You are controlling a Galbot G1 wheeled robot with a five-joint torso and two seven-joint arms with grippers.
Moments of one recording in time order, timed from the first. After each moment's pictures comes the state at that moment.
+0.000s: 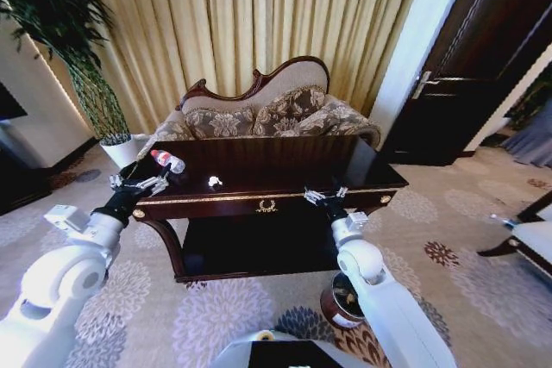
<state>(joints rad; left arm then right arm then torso) 1.49 -0.87 -0.91 -2.30 -0.87 0.25 -0.09 -1.21 1.19 0.34 2.00 0.34 -0.11 0.19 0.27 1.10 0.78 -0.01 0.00</state>
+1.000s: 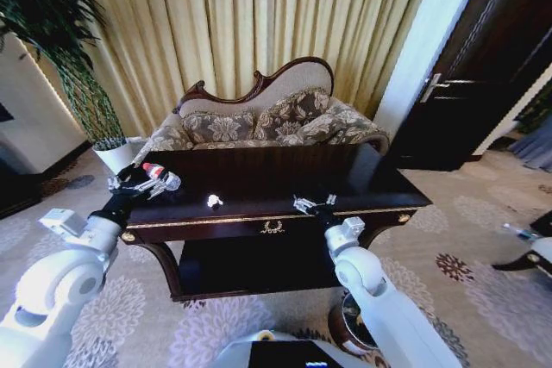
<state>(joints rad) 1.57 -0.90 -0.98 -2.30 -0.86 0.25 -0.09 -1.20 1.03 0.18 2.15 0.58 -0.27 0.30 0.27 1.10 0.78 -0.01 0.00</state>
